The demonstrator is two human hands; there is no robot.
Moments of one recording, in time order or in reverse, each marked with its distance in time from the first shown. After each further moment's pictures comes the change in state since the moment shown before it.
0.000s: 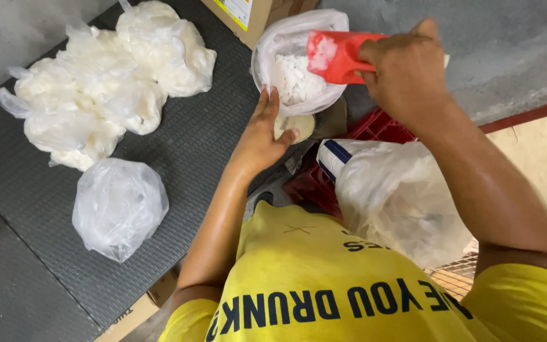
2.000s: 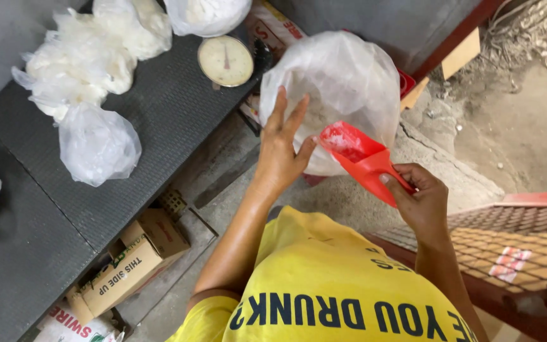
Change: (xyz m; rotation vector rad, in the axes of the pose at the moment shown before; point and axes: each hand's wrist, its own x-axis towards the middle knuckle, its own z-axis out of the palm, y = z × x) left_hand -0.172 0.188 0.175 0.106 0.187 0.265; right_hand -0.450 -0.109 -0.042 1.265 0.195 1.116
